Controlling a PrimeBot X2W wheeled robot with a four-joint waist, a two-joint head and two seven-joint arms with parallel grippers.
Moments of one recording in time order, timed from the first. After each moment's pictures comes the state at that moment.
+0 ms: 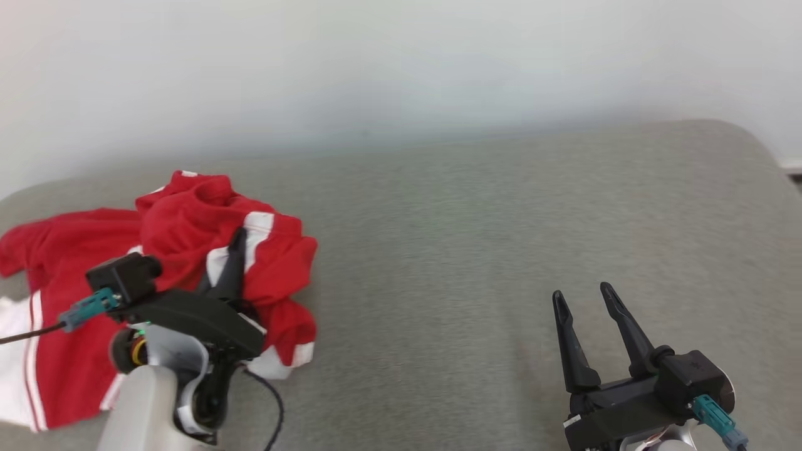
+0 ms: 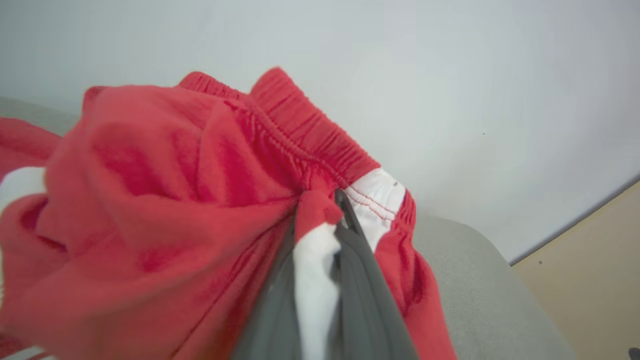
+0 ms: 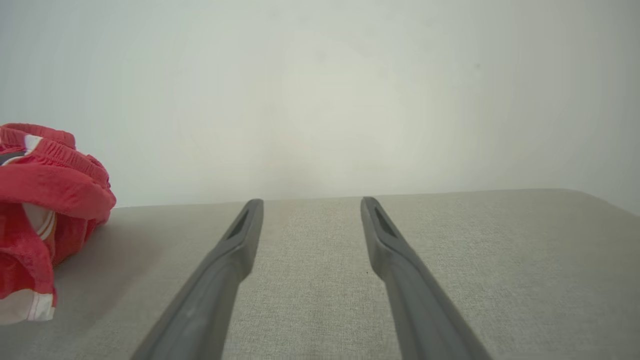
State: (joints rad) left arm -0.47 0.05 -0.04 0.18 -0.54 0.01 0.16; right arm -0.12 -0.13 0.28 0.08 0.17 0.13 -0.26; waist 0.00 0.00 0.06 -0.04
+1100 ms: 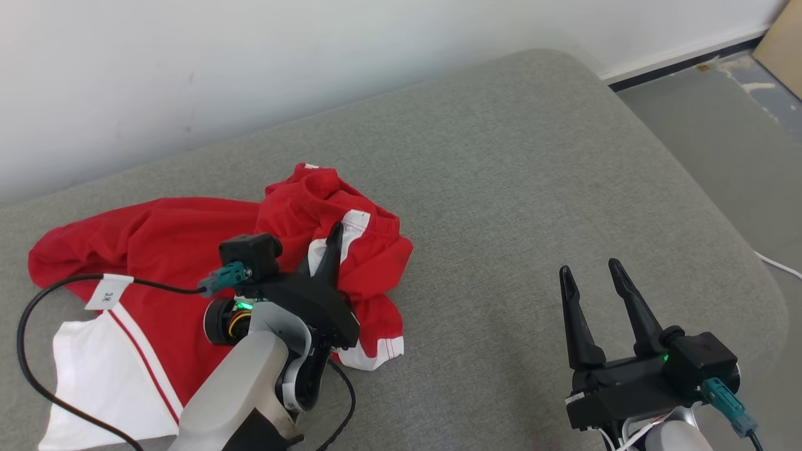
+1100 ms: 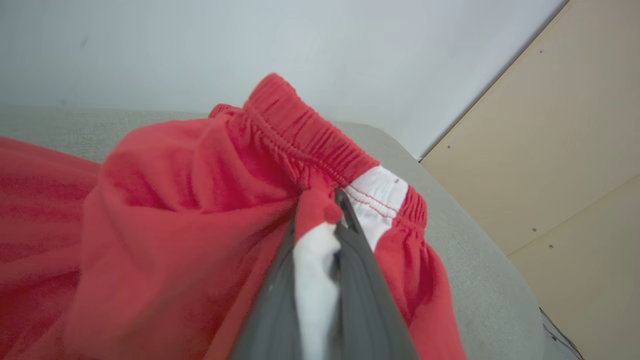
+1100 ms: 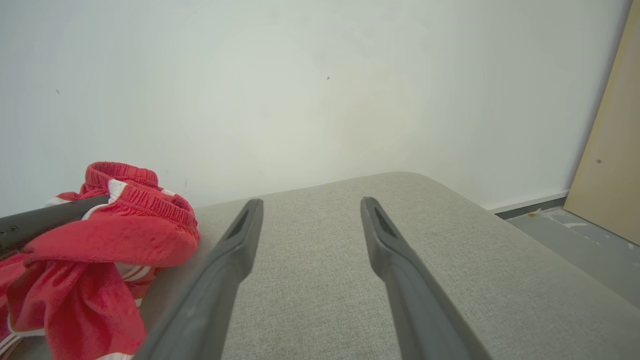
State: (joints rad) left arm -0.72 0.05 -0.56 0.53 -0.79 0.15 -0.11; right arm -0.16 -0.12 0.25 0.06 0.17 0.13 -0.26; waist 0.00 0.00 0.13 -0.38
